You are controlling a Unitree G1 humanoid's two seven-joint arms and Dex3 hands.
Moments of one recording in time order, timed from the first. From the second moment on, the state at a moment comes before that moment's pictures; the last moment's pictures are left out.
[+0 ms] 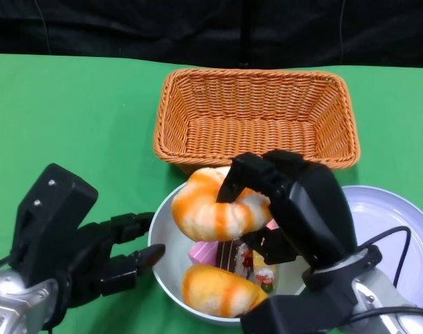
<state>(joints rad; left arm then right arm) -0.12 0.34 -0.10 -0.23 -0.28 0.85 -0.40 -0.22 -0.12 0.43 0.05 -0.80 -0.33 -0.52</state>
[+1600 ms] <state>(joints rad) 0.05 0.36 -0.05 -0.46 -0.10 0.55 -0.31 0.18 -0.24 0.11 -0.53 -1.05 0.22 0.34</state>
